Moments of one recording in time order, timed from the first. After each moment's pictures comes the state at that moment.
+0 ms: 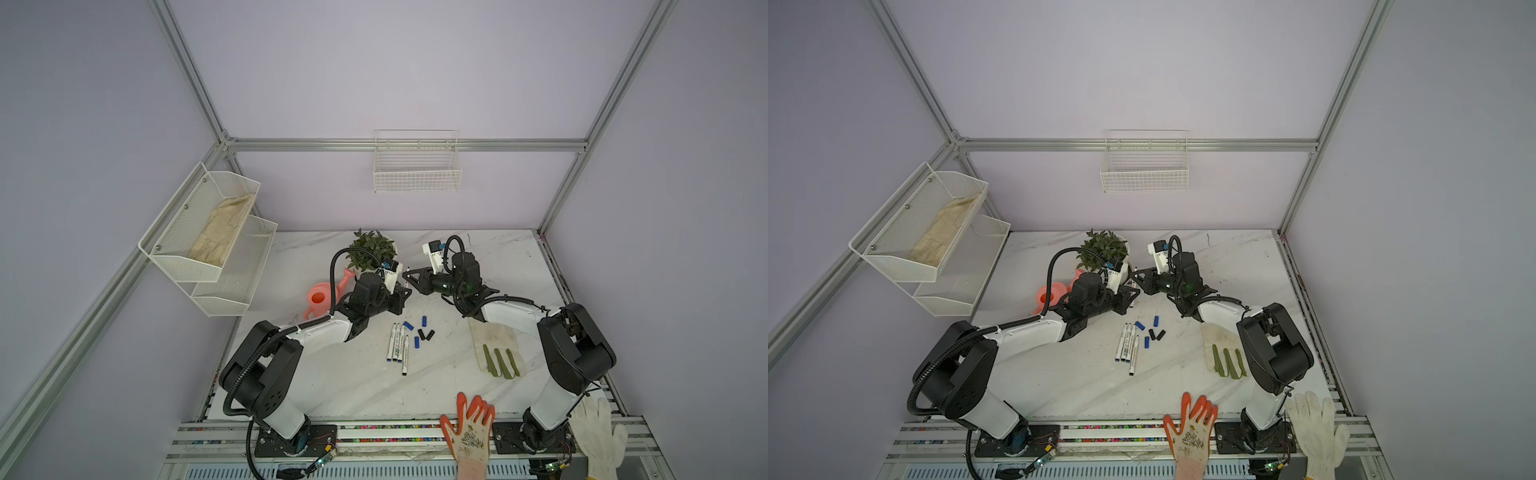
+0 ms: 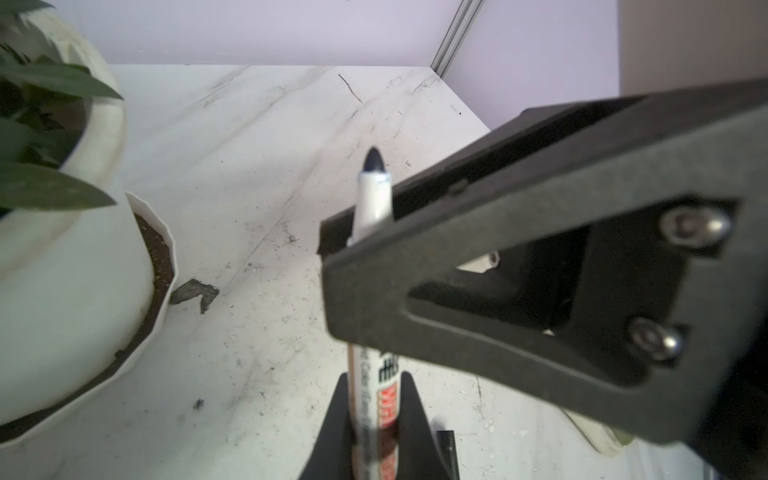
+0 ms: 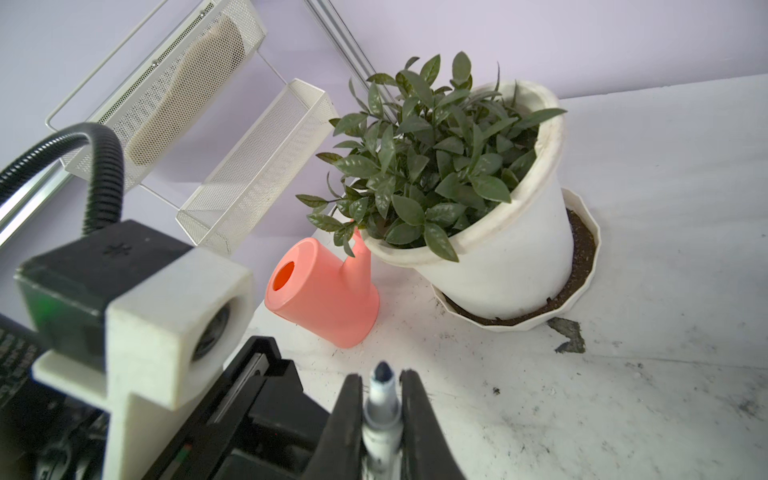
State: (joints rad) left arm -0.57 1.60 0.87 0.31 0.23 -0.31; right arm 0.51 1.73 1.01 0.46 -0.57 0.52
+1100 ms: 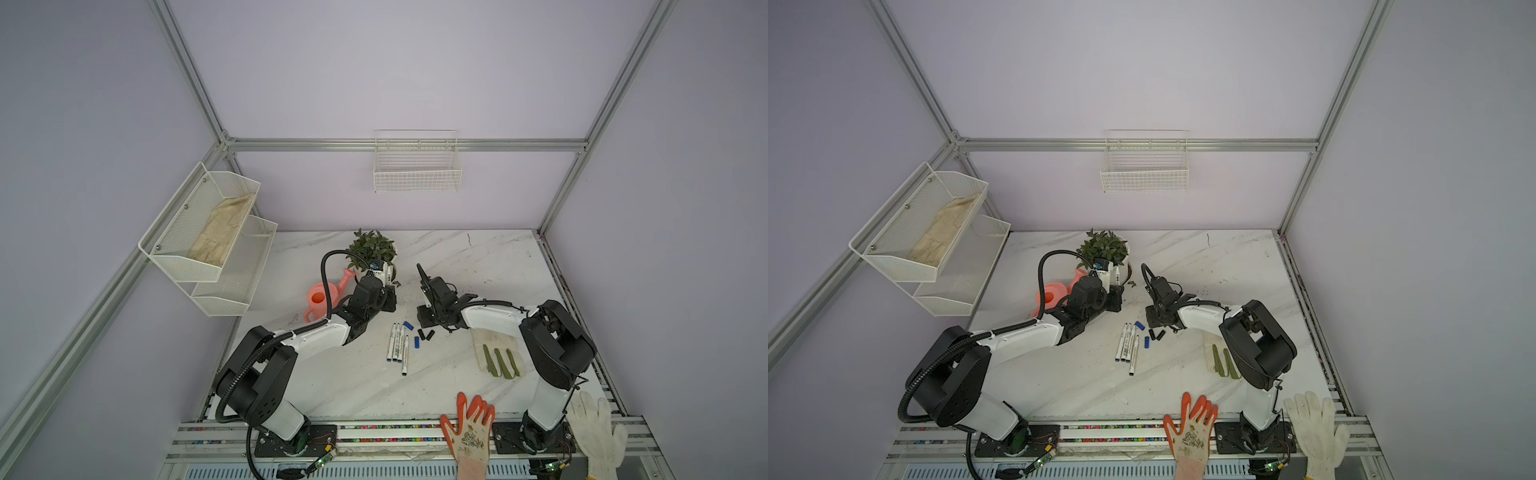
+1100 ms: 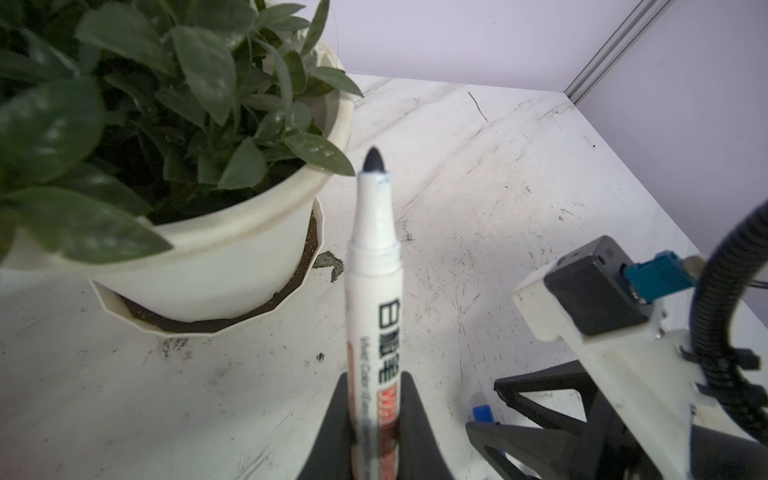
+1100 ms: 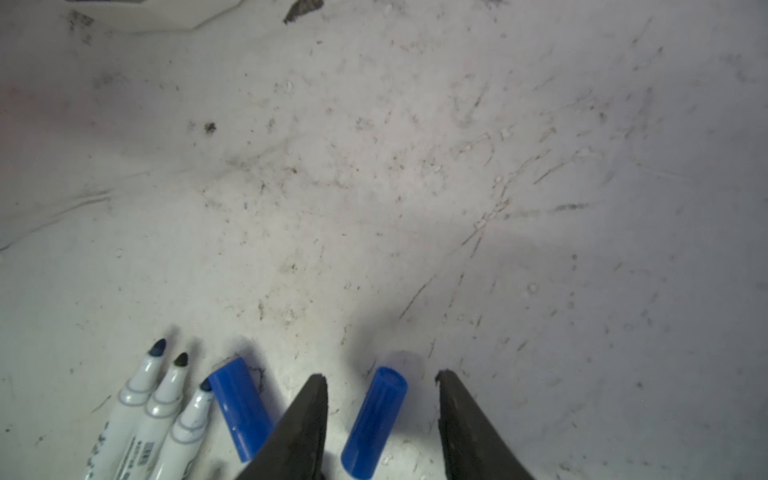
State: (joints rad) left arm -0.59 1.56 0.84 0.22 -0.13 -0.37; right arm 0.68 1.82 1.06 -0.26 0.06 0.38
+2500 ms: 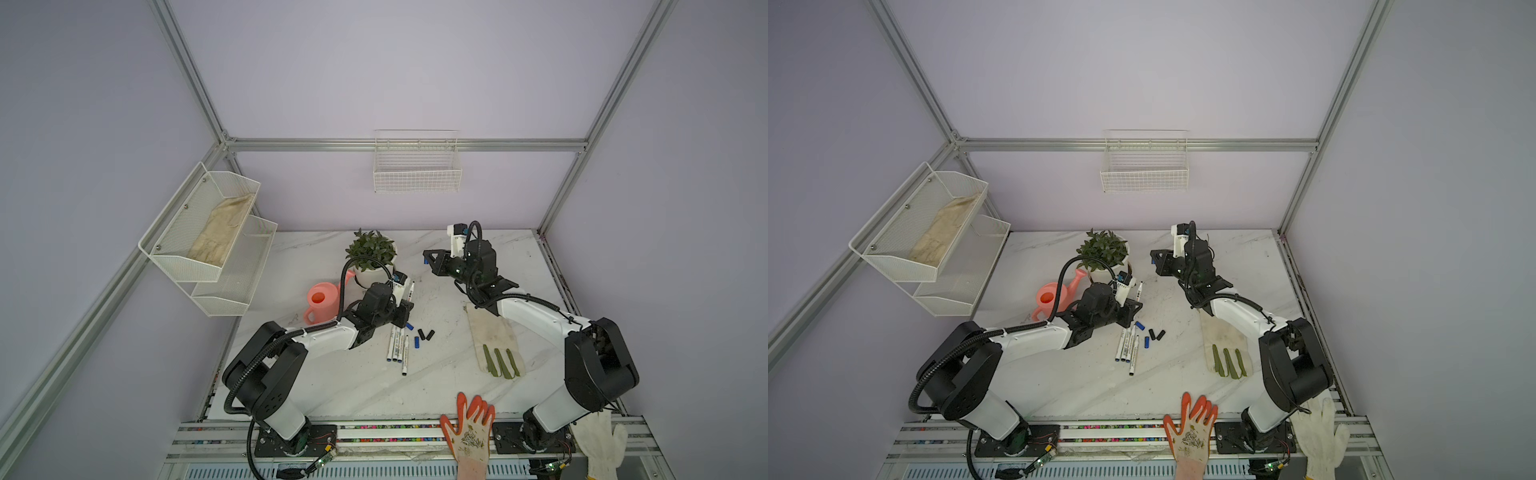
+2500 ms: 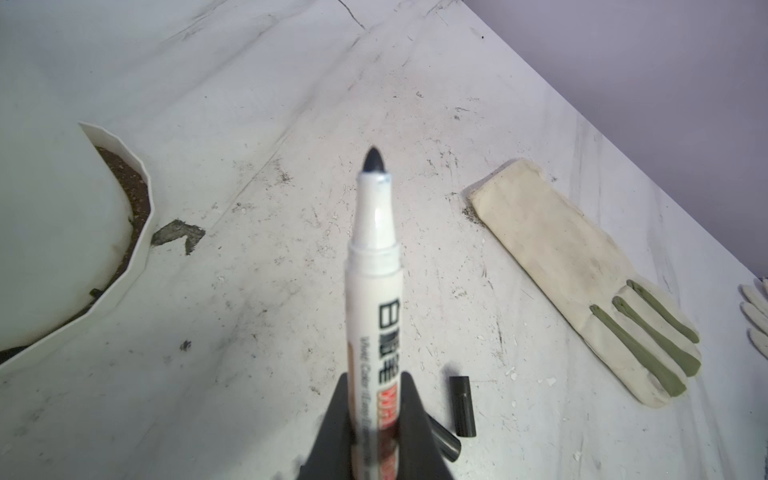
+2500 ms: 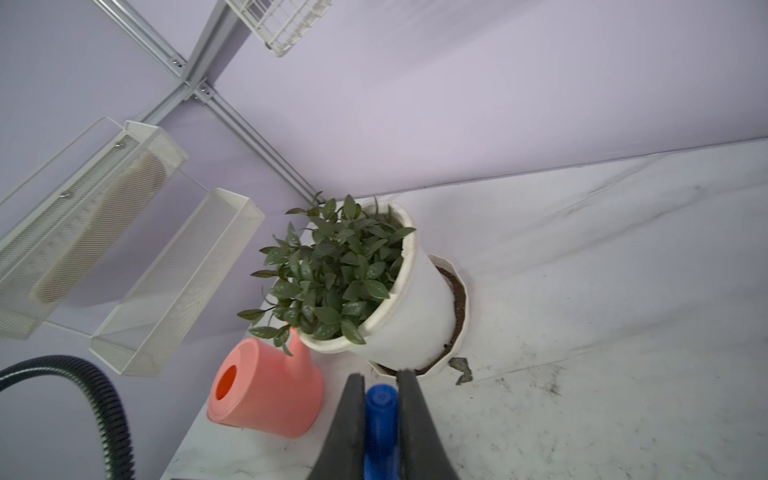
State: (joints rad) left arm -0.66 1.61 0.84 0.23 0.13 -0.23; right arm 0.46 1.60 1.07 0.30 -0.31 0.59
